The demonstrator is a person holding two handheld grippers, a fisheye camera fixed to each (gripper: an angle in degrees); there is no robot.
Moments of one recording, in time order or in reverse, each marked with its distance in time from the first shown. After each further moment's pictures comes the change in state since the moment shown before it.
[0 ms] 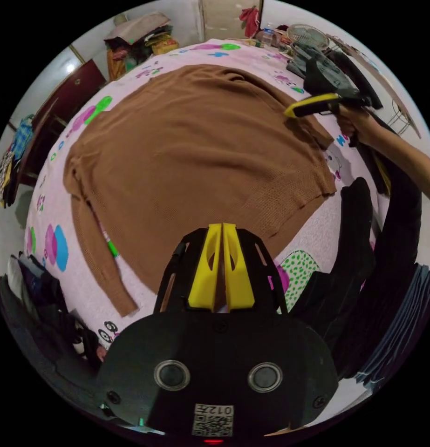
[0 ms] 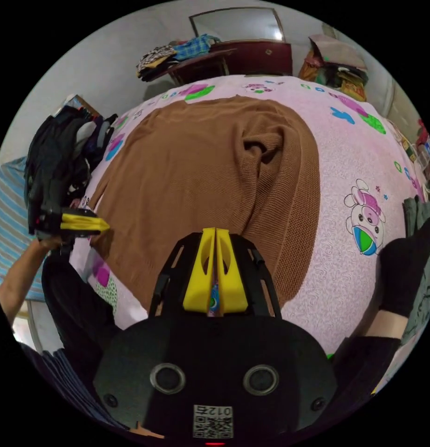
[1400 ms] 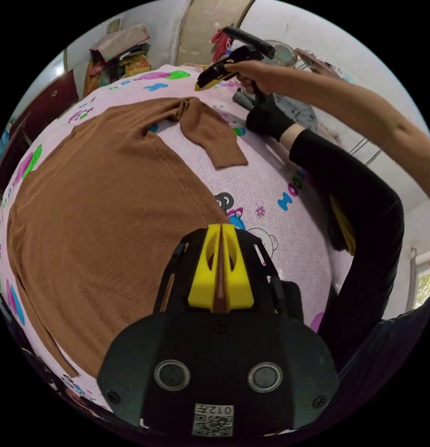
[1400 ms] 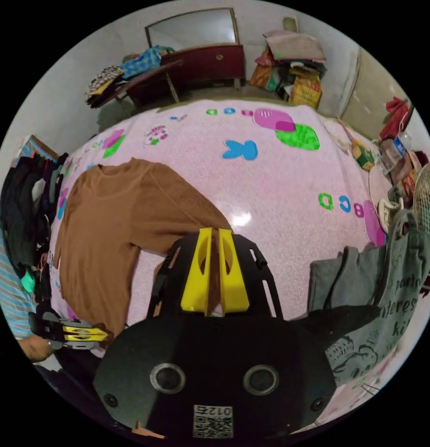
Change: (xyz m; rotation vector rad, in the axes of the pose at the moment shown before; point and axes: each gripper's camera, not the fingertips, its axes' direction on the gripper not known) left arm 0.051 -0.079 -0.017 0.252 0.250 -0.018; right arm 0.183 -0.184 -0.135 0.118 0.186 0.089
